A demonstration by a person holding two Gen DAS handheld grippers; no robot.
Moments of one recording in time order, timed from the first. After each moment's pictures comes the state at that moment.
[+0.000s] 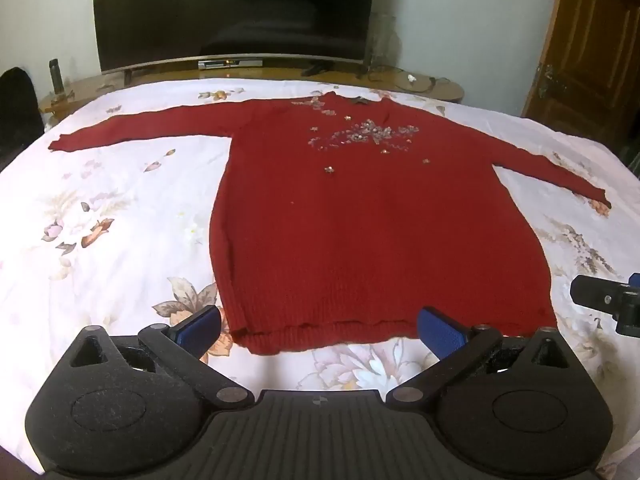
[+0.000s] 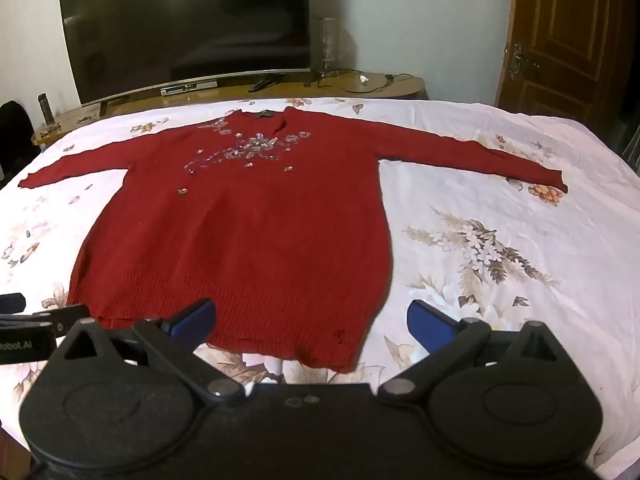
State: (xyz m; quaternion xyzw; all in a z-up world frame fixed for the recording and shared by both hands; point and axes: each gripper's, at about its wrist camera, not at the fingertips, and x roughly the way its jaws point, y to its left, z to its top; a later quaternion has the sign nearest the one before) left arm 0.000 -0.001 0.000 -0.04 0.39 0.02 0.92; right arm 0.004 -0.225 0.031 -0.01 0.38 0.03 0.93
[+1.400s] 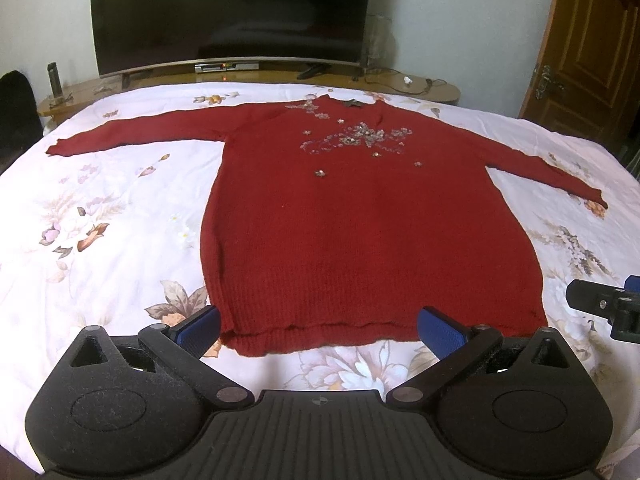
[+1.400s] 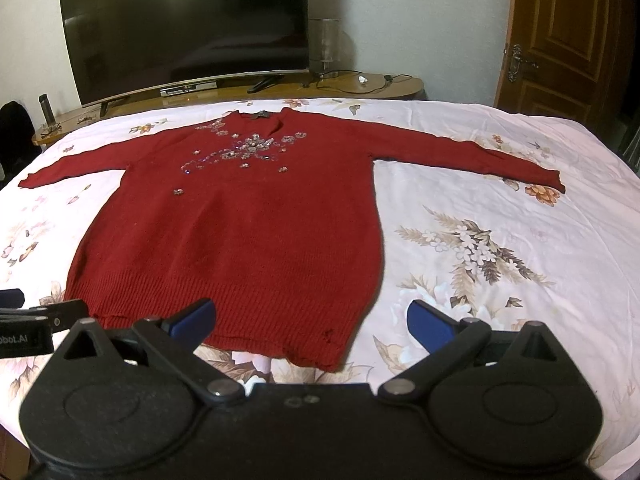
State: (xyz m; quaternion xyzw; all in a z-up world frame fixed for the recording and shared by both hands) left arm 0.000 -0.006 0.003 -0.04 0.39 0.02 0.92; right arm 0.001 -0.232 0.035 -0.01 0.38 0.03 0.93
